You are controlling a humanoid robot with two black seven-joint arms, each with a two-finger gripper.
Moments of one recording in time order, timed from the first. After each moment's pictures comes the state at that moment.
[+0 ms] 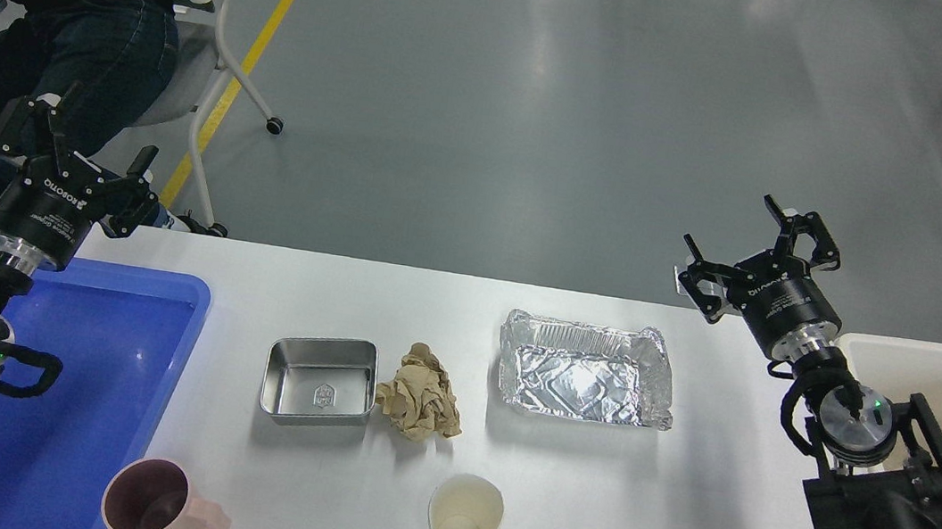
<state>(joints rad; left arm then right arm) -0.57 0.36 -1.02 -0.58 0.23 -0.61 -0.45 0.49 -0.06 1.68 0.83 -0.25 0.43 -0.25</state>
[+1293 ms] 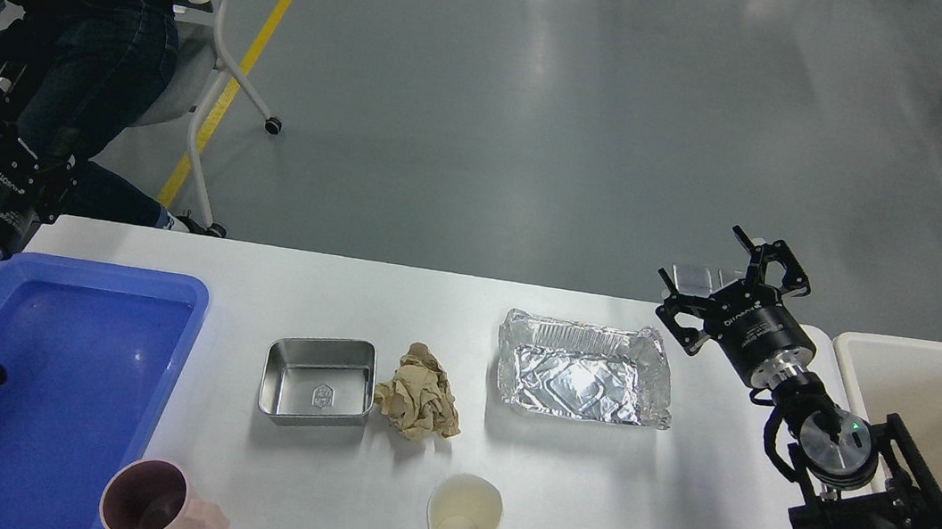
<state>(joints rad) -0.57 0.50 -0.87 -0.59 0.51 -0.31 -0.67 0.44 -0.05 1.62 0.84 -0.27 0.42 -0.25</state>
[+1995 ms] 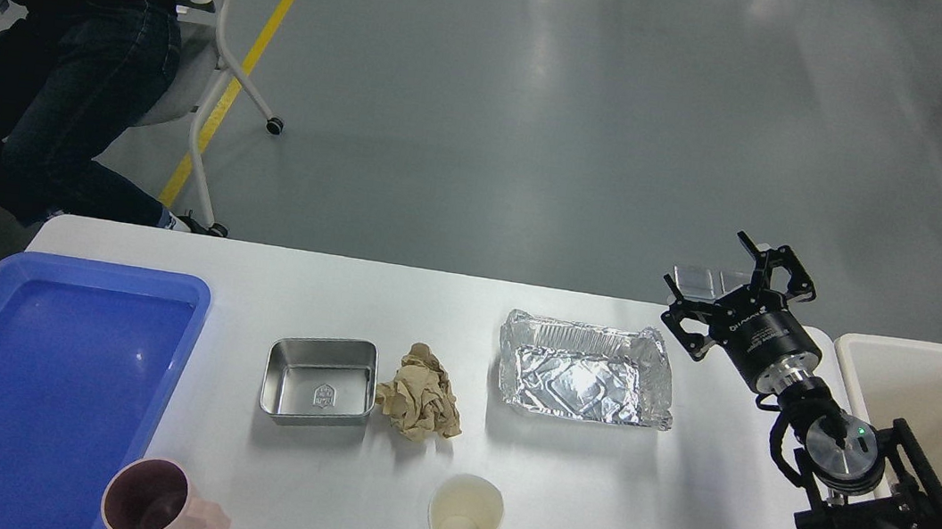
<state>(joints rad) -0.60 1.27 -0.35 -1.12 0.92 -0.47 -0.57 0.43 -0.07 1.62 0.84 -0.27 0.42 -0.26</state>
